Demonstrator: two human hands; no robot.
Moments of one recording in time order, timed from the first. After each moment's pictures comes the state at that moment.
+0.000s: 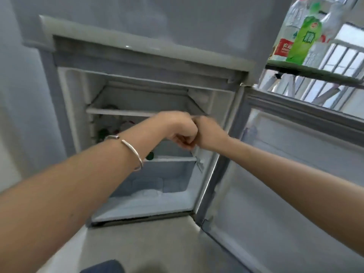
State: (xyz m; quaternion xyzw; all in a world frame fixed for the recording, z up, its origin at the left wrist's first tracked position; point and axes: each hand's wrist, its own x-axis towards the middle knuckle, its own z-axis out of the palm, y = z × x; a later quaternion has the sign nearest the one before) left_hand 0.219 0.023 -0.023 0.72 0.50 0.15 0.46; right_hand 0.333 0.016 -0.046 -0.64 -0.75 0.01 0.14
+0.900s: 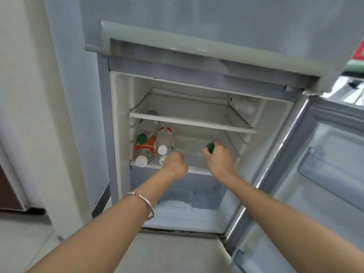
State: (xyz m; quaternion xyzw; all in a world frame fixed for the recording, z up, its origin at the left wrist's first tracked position) left_hand 0.153 0.068 -0.154 0.61 0.65 0.29 0.35; right_hand 0.297 0.108 -0.165 -0.68 -0.65 0.06 0.34
